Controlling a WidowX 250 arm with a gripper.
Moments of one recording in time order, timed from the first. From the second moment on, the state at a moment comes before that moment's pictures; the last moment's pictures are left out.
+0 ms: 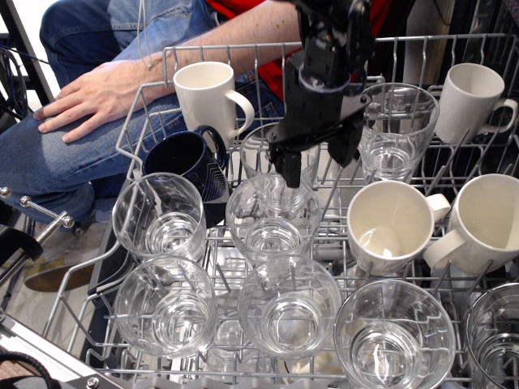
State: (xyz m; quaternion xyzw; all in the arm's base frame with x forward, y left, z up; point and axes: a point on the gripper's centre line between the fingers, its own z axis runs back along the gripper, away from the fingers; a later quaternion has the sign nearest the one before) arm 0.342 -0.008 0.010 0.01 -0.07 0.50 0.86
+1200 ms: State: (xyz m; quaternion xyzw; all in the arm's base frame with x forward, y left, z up) arm 0.357 0.010 -0.061 0.05 -0.04 0.55 0.83
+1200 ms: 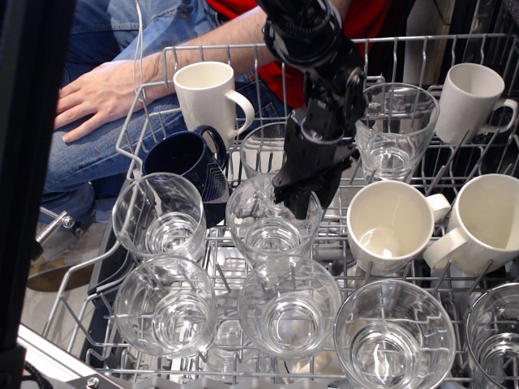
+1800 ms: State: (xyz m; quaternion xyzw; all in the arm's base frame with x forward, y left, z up) arm 0.353 0.010 -0.059 0.05 -0.01 0.56 0.82
